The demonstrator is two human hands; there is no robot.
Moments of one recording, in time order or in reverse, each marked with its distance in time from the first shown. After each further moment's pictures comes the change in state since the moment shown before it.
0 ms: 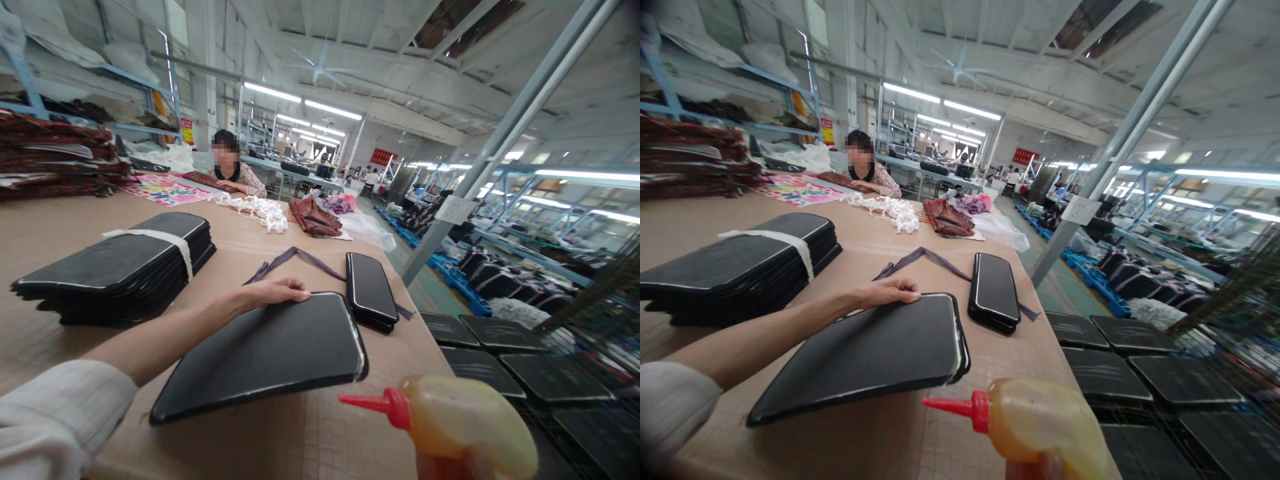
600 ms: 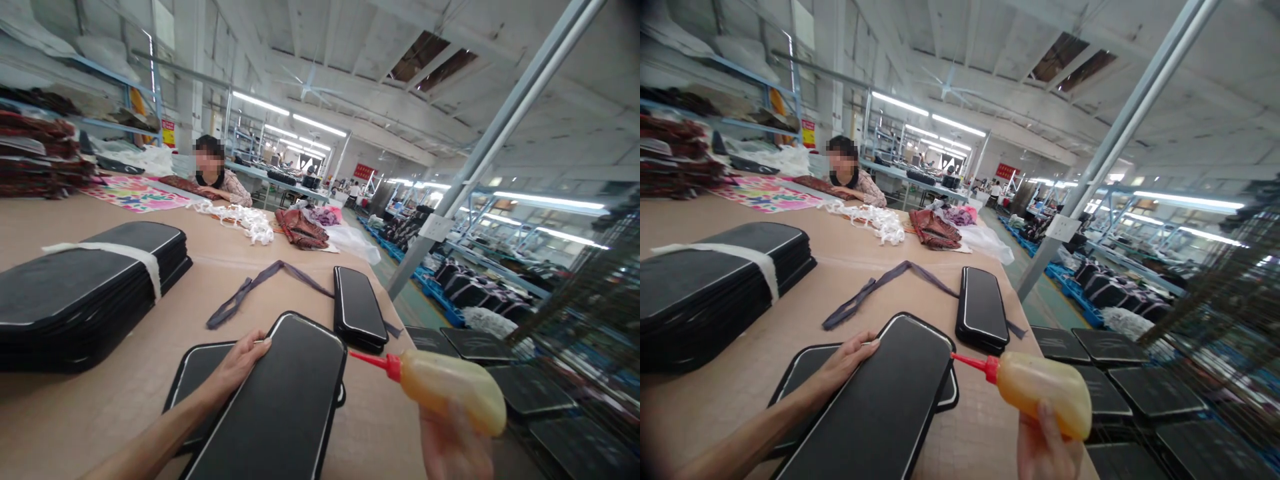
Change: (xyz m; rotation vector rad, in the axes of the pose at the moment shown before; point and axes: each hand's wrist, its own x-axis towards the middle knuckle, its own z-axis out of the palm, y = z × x) left_hand -0.033 -0.072 0.040 -0.566 0.371 -0.049; right_hand 0.028 -0.036 0.092 0.199 0.095 -0.135
